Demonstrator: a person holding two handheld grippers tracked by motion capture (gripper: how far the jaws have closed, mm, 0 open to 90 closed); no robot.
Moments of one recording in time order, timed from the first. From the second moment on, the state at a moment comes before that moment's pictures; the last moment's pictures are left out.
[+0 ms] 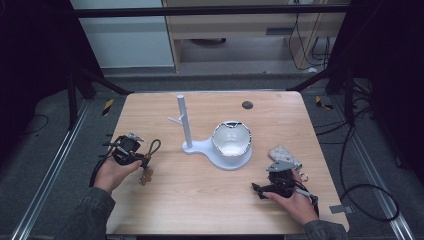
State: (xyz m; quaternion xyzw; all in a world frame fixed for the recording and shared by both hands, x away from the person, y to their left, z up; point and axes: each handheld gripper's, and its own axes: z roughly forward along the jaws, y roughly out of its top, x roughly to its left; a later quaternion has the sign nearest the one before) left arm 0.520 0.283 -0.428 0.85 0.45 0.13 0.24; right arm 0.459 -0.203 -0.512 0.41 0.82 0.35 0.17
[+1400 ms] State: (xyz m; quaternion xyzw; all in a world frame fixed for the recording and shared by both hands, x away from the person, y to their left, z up) left arm 0.479 0.267 -0.378 0.83 0.40 0.20 0.35; right arm 0.459 -0.203 -0.512 0.41 0.82 0.35 0.17
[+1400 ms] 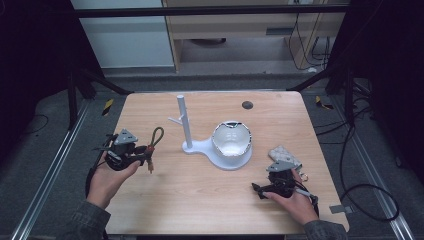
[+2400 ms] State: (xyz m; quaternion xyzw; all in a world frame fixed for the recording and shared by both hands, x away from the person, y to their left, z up) left arm 0.467 0.242 -0.356 0.81 0.37 0.23 0.40; right arm 0.459 -0.203 -0.512 0.41 0.82 0.35 0.17
